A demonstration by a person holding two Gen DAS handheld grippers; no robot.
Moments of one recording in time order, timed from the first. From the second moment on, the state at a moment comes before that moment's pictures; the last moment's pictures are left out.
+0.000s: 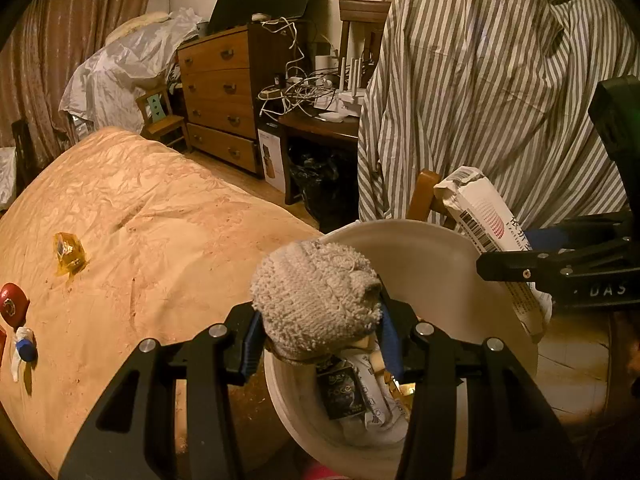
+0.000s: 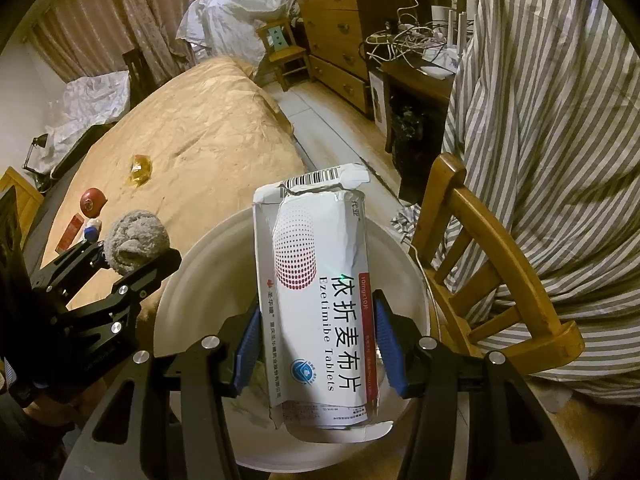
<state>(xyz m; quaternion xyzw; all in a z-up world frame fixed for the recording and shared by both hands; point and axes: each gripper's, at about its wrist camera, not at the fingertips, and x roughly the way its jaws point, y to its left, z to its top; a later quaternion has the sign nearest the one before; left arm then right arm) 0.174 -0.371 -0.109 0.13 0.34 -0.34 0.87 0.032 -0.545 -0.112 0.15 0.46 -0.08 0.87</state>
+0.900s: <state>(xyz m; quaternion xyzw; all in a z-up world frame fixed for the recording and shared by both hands) 0.175 -0.367 -0.109 0.13 0.34 -0.32 0.87 0.032 -0.545 -0.109 0.17 0.45 -0.08 0.88</state>
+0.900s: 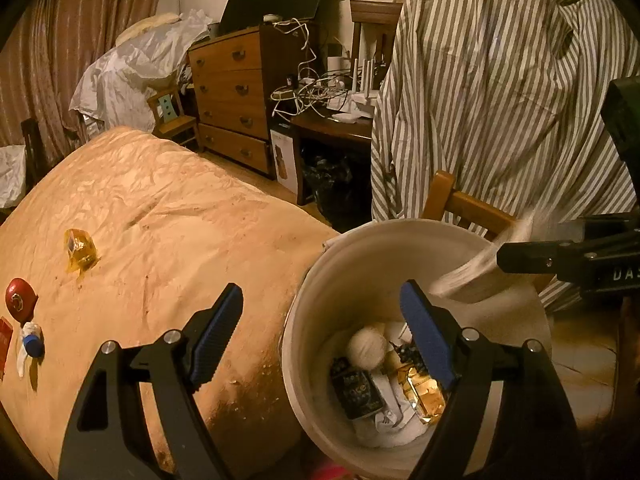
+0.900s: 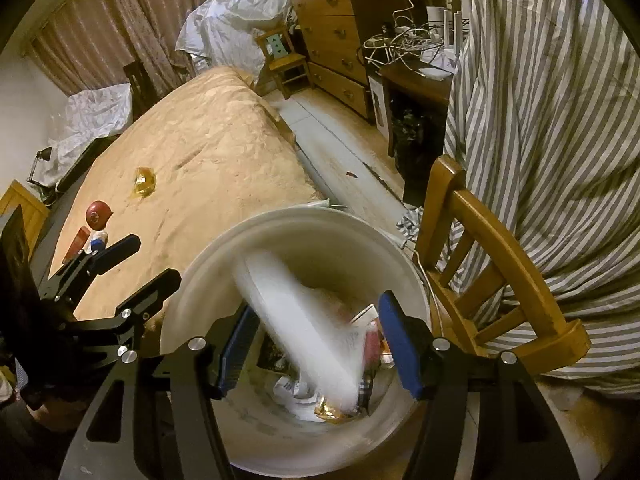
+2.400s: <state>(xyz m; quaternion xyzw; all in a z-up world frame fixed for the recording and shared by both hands) 0.347 0.039 -0.178 0.07 0.40 -0.03 0.91 0.178 -0.239 -0.146 0.06 0.45 0.17 0.87</state>
